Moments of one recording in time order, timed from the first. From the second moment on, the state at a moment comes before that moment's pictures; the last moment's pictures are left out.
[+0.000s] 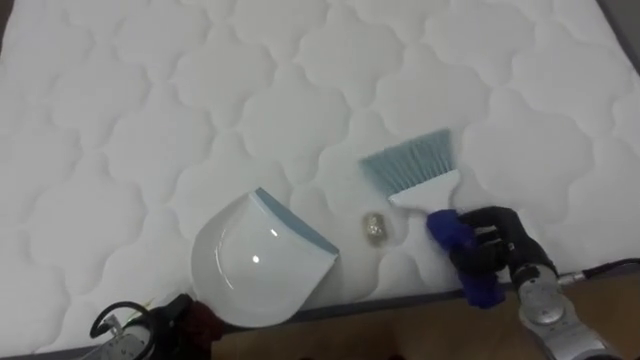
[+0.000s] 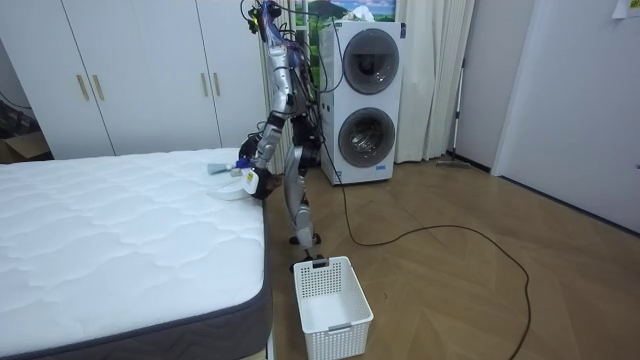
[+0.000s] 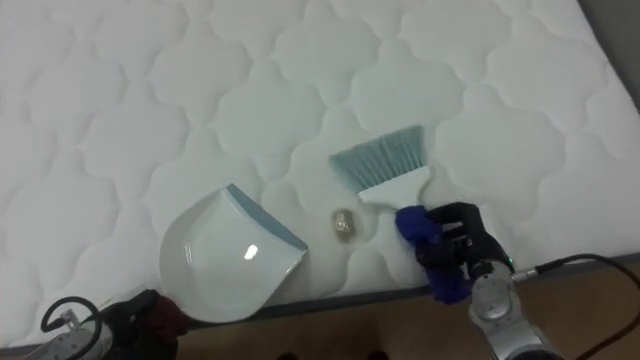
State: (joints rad) left arm -0.14 0.45 -0.36 0.96 0.43 -0.07 -0.12; right arm -0.25 -0.42 0.33 1.01 -0.01 -0.19 -0.26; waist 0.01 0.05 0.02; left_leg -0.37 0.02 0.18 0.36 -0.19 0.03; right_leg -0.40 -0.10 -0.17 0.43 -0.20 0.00
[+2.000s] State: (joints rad) left arm -0.18 0.74 -0.40 0.54 0.79 -0.10 -0.23; right arm -0.56 -0.84 0.41 0.93 -1.07 -0.11 -0.16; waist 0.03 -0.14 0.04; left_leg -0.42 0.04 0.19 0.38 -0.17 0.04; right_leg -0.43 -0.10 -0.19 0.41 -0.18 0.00
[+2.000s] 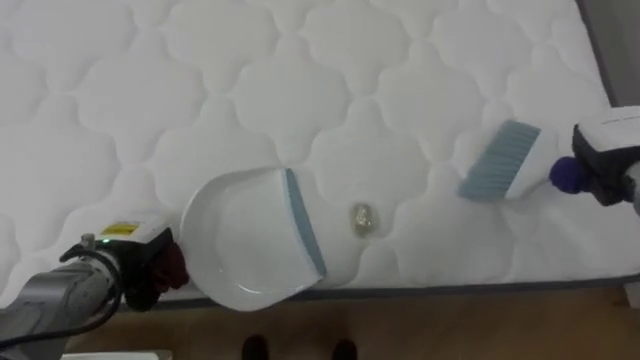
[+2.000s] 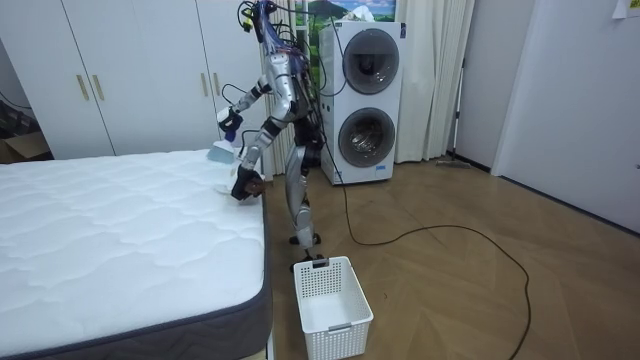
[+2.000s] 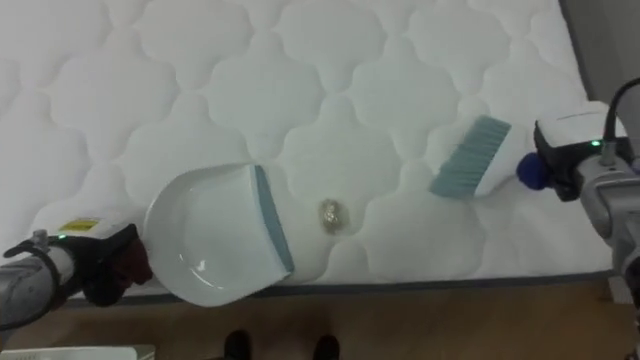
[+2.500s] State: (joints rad) left arm -0.18 0.76 -0.40 0.58 0.82 -0.18 -0.27; right arm -0.54 -0.86 0.50 0.62 -1.17 -0.16 -0.16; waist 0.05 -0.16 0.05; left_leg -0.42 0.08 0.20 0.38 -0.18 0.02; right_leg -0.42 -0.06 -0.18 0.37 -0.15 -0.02
